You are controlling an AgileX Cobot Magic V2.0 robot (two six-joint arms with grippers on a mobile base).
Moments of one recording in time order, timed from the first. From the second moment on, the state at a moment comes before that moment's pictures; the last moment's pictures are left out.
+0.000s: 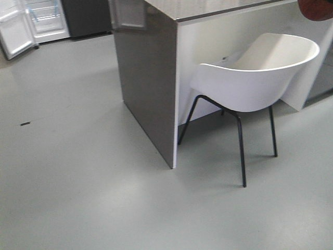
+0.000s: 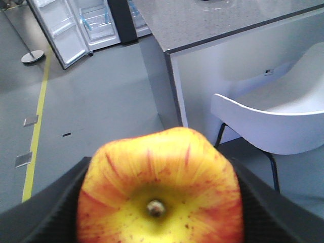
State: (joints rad) left arm 0.03 -0.01 0.02 0.07 0.18 -0.12; right arm -0.05 1.34 -1.59 0.45 0.78 -0.25
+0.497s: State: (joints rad) left arm 0.03 -0.01 0.02 0.07 0.18 -0.12; right arm -0.05 1.34 -1.59 0.45 0.78 -0.25
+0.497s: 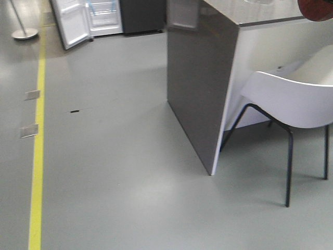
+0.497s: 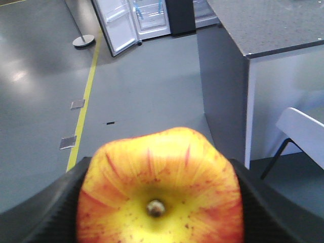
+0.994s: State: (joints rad) left arm 0.03 -0.01 0.02 0.07 0.18 -0.12; right arm -0.05 1.34 -1.59 0.45 0.78 -0.25
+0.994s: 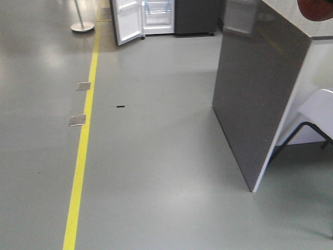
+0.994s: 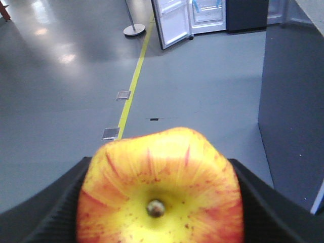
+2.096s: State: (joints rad) left arm 0.03 -0.01 0.02 0.07 0.18 -0.12; right arm -0.05 1.34 -1.59 0.45 0.78 -0.25
